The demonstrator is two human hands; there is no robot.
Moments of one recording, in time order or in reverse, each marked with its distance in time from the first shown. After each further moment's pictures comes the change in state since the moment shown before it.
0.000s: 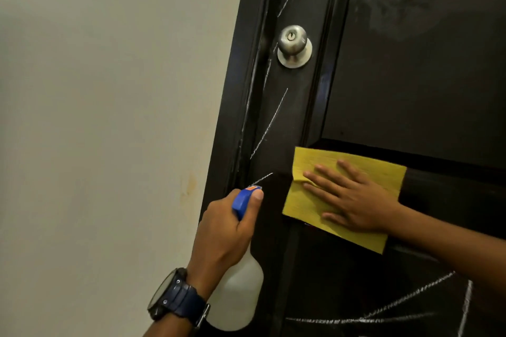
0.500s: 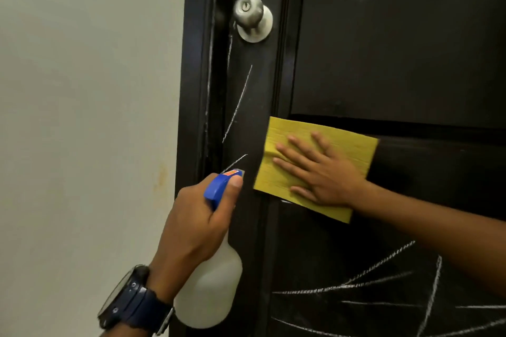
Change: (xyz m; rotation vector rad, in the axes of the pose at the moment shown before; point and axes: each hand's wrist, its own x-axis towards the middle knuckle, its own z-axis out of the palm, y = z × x) left_hand -0.009 0.030 0.001 0.057 -0.063 0.123; right_hand 0.005 -0.013 0.012 -0.025 0.031 0.126
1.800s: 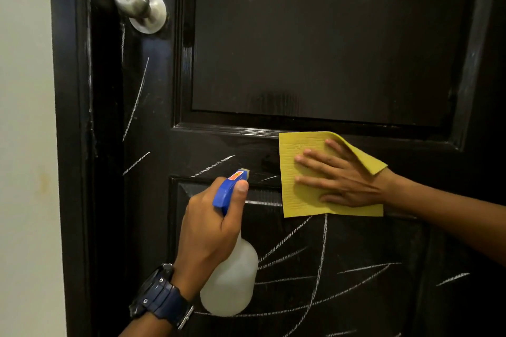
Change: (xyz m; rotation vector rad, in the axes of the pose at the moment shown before) left_hand -0.018 0.083 0.155 -0.183 -0.029 0.019; right_hand -0.205 0.130 -0.004 -0.099 -0.121 -0.192
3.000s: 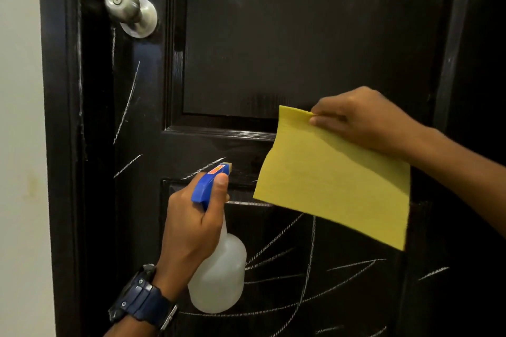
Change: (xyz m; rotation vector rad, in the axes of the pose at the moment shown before) left_hand 0.005 0.011 -0.009 -0.076 0.074 0.018; right_hand 0.021 0.069 -0.132 0.656 0.142 0.530
